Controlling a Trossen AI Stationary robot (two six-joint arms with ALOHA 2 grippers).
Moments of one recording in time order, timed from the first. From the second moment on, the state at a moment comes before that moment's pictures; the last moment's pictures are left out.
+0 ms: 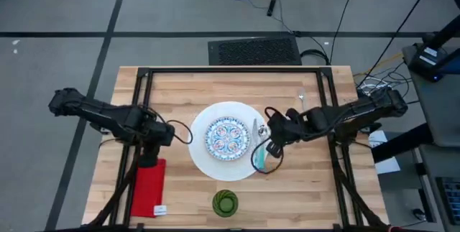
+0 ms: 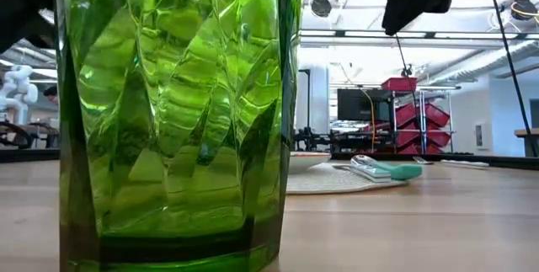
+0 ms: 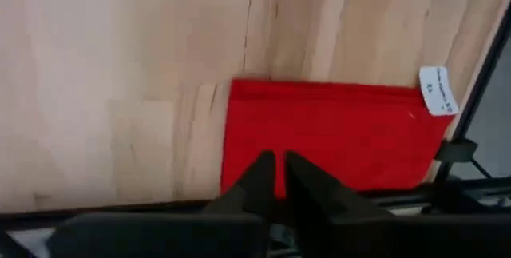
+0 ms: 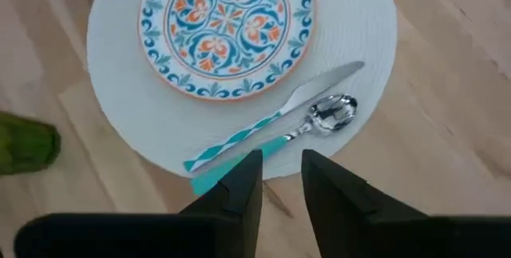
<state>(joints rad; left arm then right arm) -0.23 1.05 0.82 -1.29 0.32 -0.38 0.29 1.38 1.25 -1.00 0.36 0.79</state>
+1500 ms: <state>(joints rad) -0.30 1.24 0.50 -0.89 0.39 -0.41 0.30 1.38 1.15 -0.90 0.37 0.76</state>
